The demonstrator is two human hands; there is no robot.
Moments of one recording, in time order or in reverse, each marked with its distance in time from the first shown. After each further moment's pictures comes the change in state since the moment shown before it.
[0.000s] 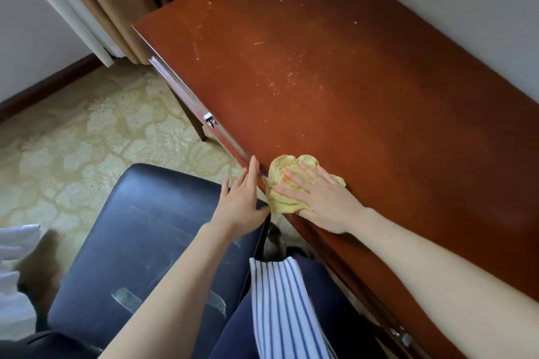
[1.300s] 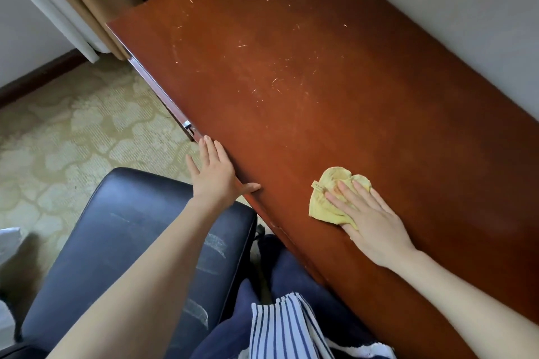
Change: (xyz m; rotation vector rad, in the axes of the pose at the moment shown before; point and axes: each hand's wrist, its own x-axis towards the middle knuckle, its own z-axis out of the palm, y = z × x) left_hand 0.058 0.022 -0.035 0.323 0.039 -0.339; right_hand -0.083 0.054 0.019 0.026 0.036 0.373
